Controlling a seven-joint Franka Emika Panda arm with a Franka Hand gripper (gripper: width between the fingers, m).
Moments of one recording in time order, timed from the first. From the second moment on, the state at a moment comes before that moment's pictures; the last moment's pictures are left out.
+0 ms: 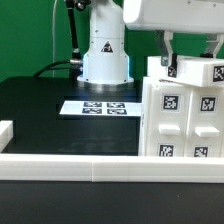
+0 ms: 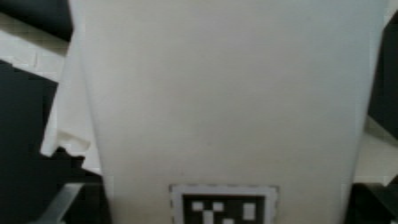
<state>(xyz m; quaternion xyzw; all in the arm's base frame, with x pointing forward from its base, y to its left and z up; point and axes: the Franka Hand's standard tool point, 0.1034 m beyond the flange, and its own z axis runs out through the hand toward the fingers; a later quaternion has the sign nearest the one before) 0.614 0.081 0.155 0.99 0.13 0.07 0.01</state>
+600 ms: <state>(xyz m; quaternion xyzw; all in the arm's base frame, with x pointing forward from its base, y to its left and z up) 0.614 0.077 0.156 0.98 -0.16 0.07 -0.01</state>
